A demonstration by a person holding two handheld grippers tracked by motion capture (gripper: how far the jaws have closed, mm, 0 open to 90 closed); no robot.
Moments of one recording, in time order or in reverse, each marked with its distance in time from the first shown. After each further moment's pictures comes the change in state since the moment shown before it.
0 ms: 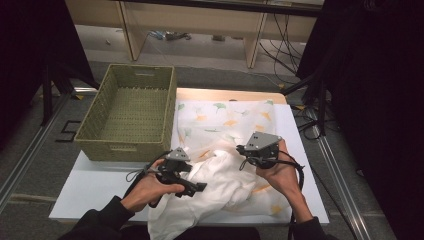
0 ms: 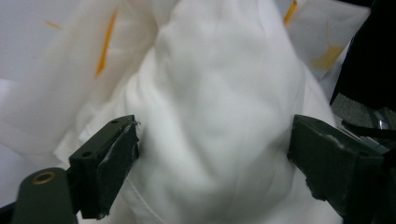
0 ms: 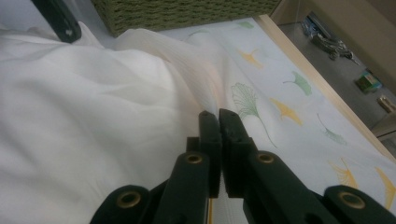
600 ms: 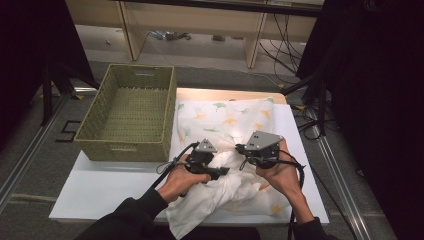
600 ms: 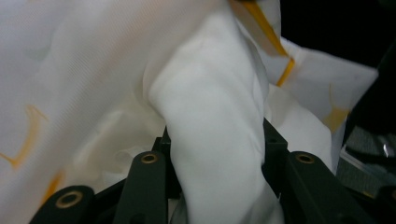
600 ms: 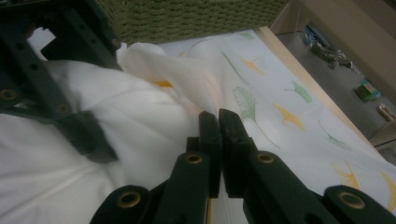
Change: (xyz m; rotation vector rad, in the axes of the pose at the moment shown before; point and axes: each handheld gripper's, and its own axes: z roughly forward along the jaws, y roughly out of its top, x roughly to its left) left arm -0.013 0.061 0.042 -0.126 0.023 -0.007; right arm 0.001 0.008 -0.009 -0.039 0.001 -0.011
